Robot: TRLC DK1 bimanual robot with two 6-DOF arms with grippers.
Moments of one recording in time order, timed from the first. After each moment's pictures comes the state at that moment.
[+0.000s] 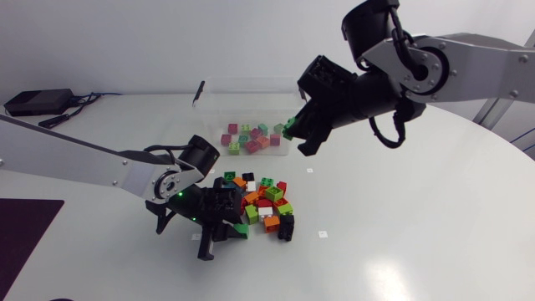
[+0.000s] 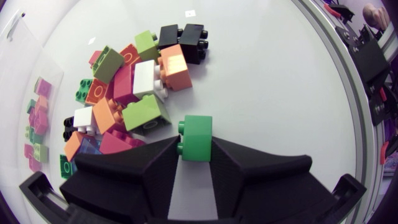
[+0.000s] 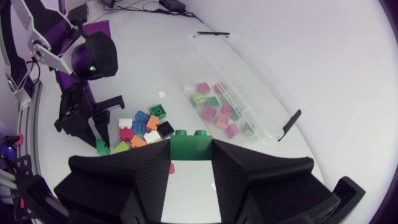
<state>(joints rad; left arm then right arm) -0.51 1.84 0.88 -0.27 0.43 1.07 0.48 1.59 1.27 -0.44 -0.23 -0.55</state>
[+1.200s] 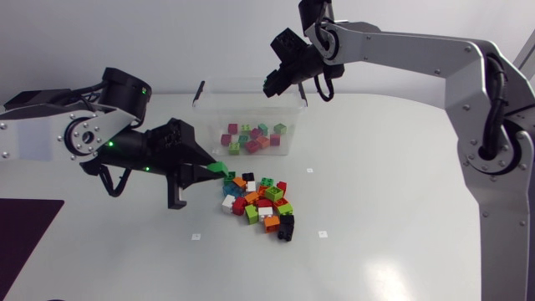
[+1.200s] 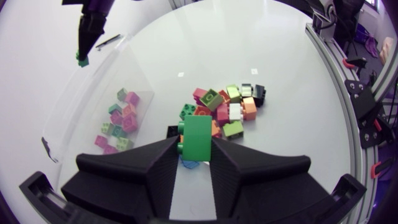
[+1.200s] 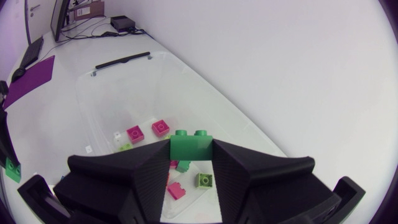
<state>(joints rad) -0.29 1.51 0.94 -0.33 0.55 1.00 0.38 2.28 2.08 -0.42 -0.22 -0.44</state>
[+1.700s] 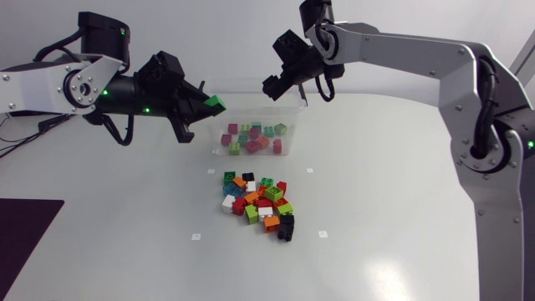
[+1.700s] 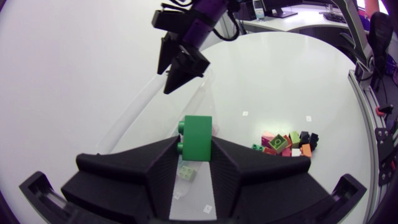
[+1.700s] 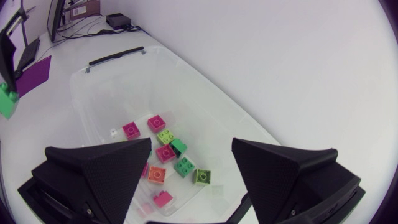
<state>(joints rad) -0.20 1.63 1.19 -0.15 0.59 0.78 0.37 2.28 2.08 -0.44 -0.21 -0.43</state>
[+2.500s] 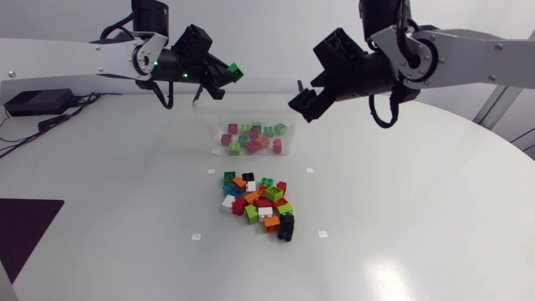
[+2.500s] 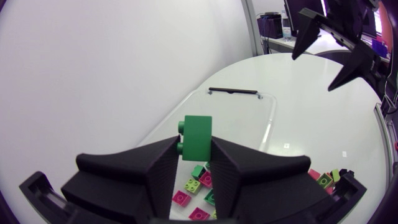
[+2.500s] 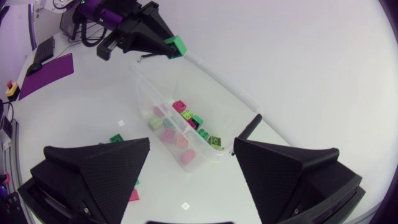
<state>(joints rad) -0.21 2.05 1.68 -0.09 0.57 0.61 0.36 1.67 1.32 -0.25 -0.22 -0.43</state>
